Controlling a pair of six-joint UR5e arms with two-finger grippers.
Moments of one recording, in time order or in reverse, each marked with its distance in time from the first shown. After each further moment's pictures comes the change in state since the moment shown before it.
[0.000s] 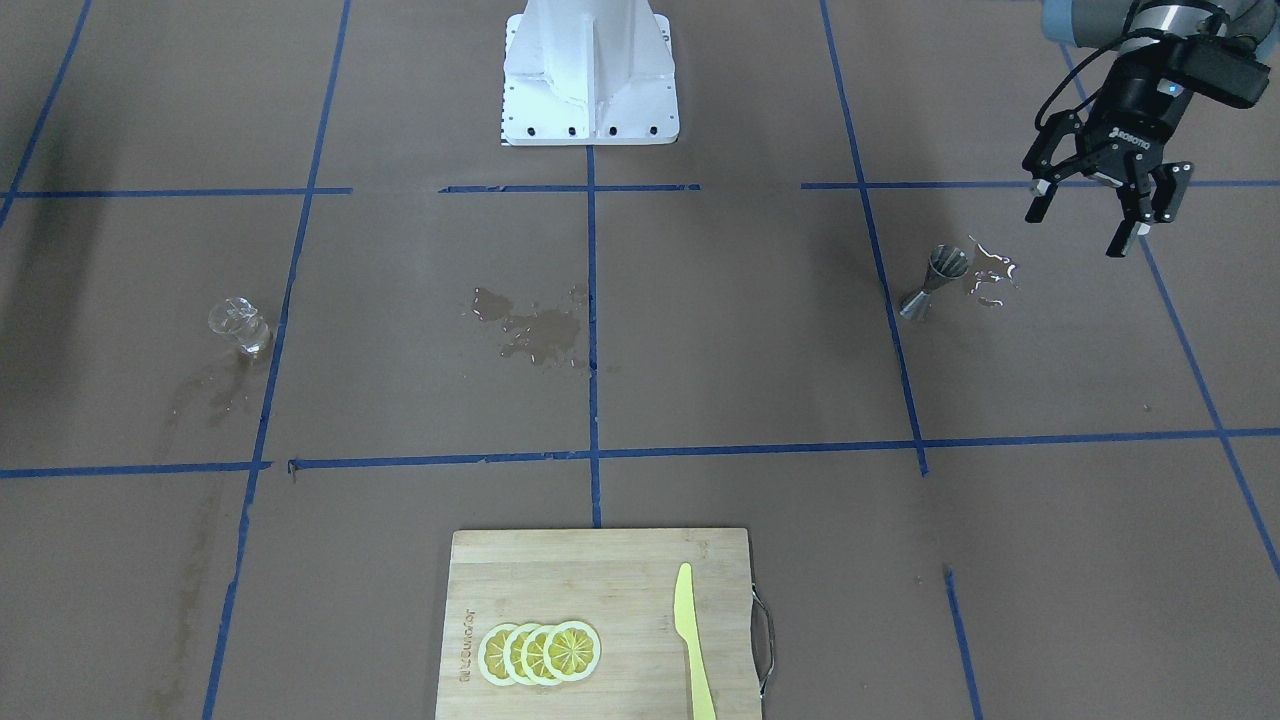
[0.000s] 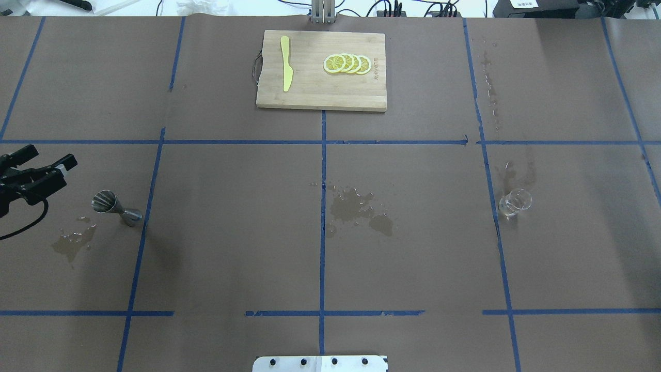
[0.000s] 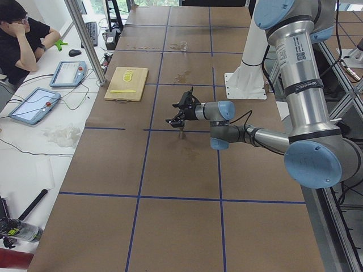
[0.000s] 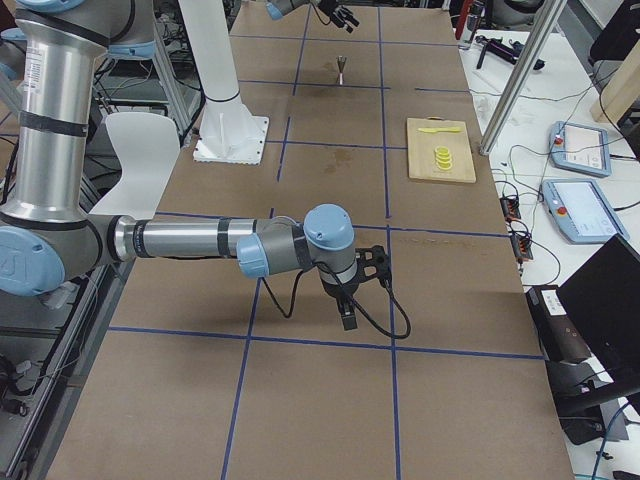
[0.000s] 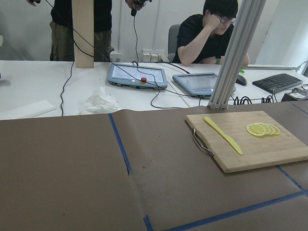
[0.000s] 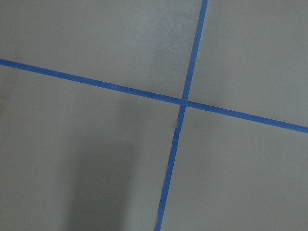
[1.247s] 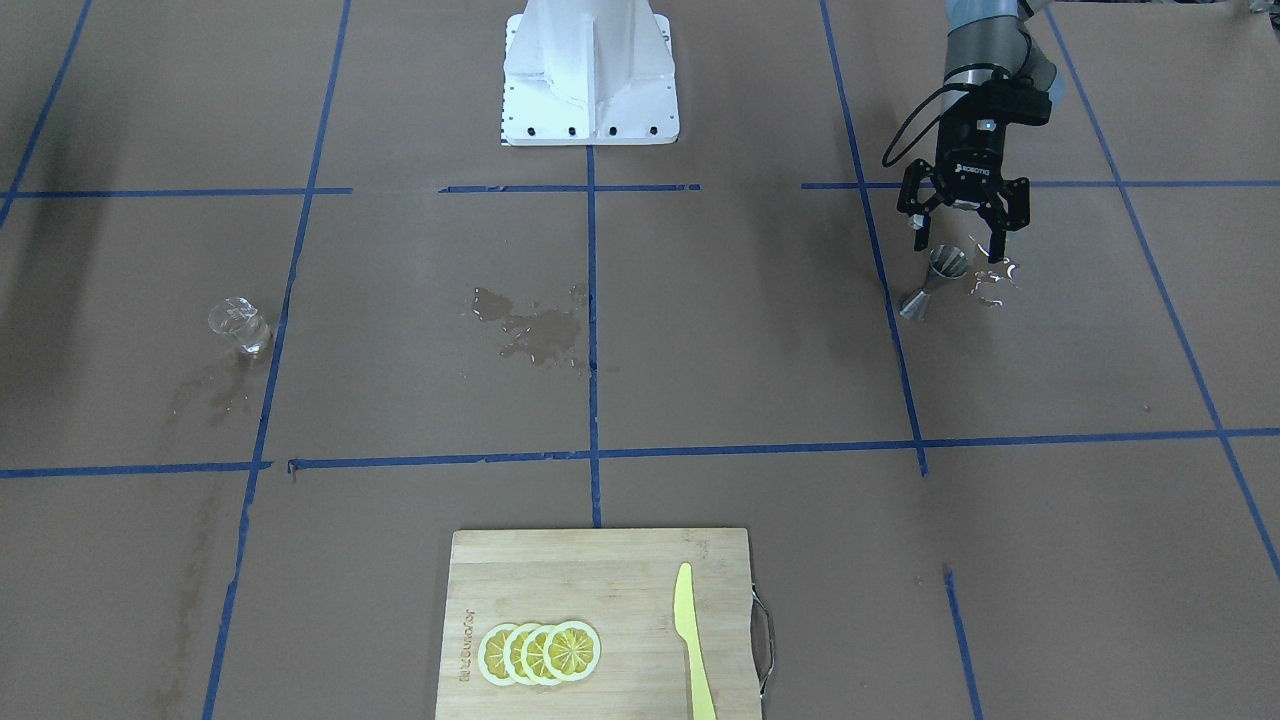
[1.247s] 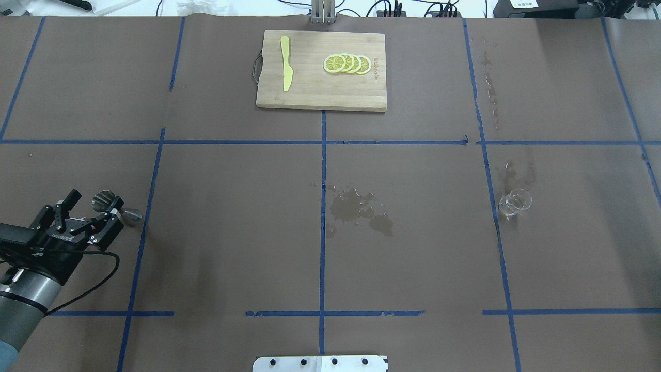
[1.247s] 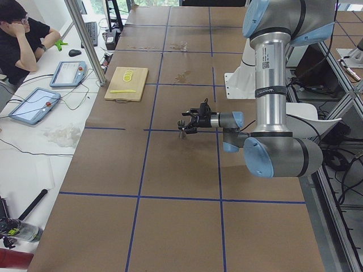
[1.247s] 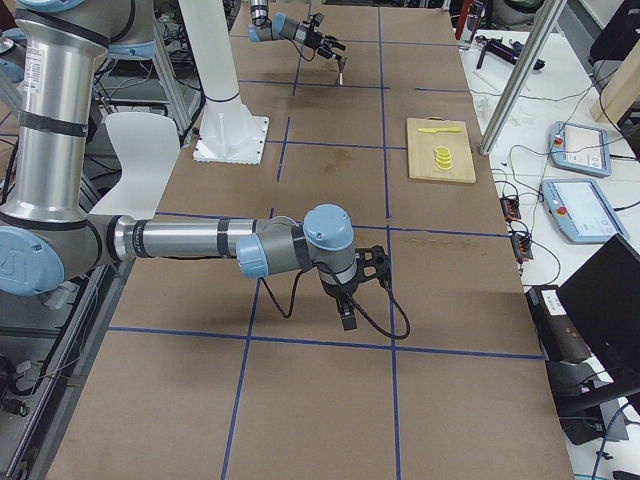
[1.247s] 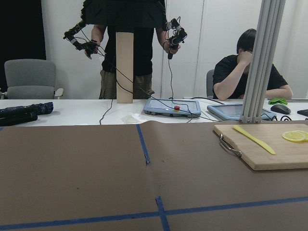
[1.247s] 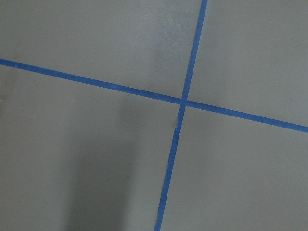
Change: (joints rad) left arm 0.357 -0.160 0.225 -0.010 0.566 -0.016; right arm 0.000 0.002 -0.002 0.000 0.000 0.000
